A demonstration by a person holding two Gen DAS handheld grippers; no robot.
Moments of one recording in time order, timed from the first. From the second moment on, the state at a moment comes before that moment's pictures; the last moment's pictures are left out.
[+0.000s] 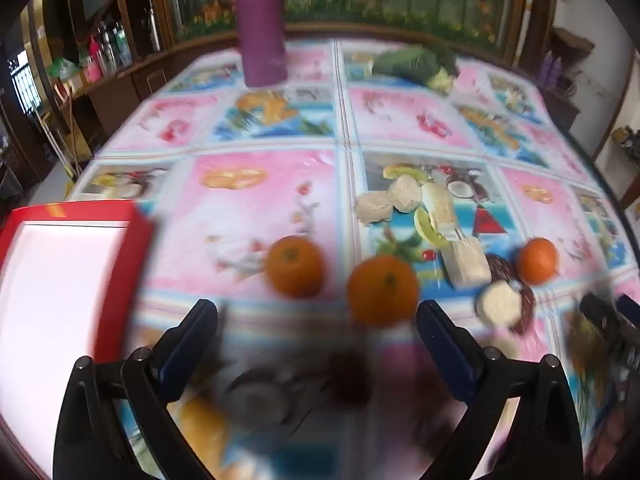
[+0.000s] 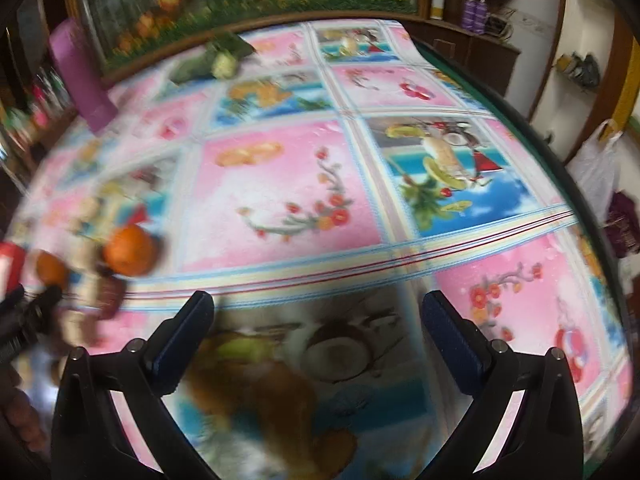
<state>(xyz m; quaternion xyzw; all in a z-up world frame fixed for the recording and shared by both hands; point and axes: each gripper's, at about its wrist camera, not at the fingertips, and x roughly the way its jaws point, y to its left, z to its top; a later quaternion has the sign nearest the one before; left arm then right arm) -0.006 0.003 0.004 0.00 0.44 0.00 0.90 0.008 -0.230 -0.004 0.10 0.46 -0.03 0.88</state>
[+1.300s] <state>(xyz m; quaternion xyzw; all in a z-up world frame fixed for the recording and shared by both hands) -0.010 0.045 0.029 0.11 0.44 -0.01 0.89 0.028 -0.167 0.022 0.12 0.43 0.12 0.89</state>
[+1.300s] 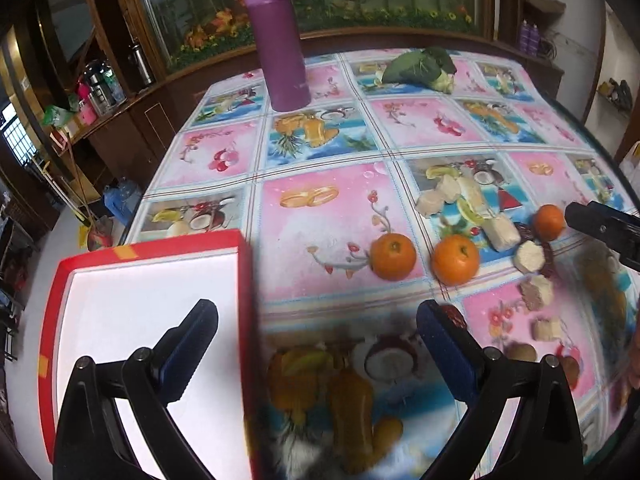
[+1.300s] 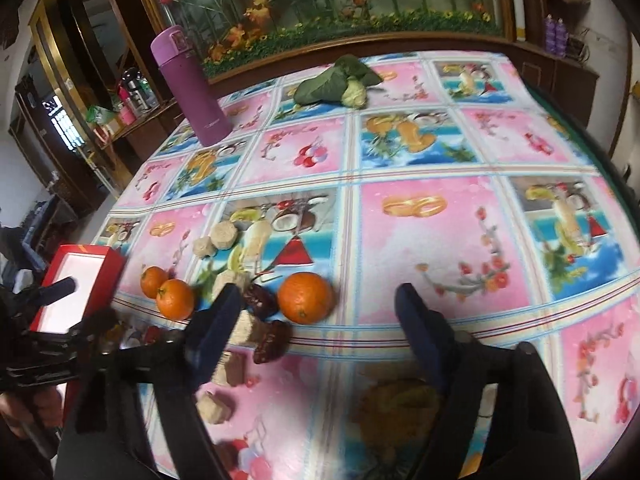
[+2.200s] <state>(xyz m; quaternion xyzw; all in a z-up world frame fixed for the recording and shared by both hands) 0.039 0.022 0.010 0.08 0.48 -0.09 0.87 0.045 -0.156 0.000 0.12 0.46 0.15 0.87</state>
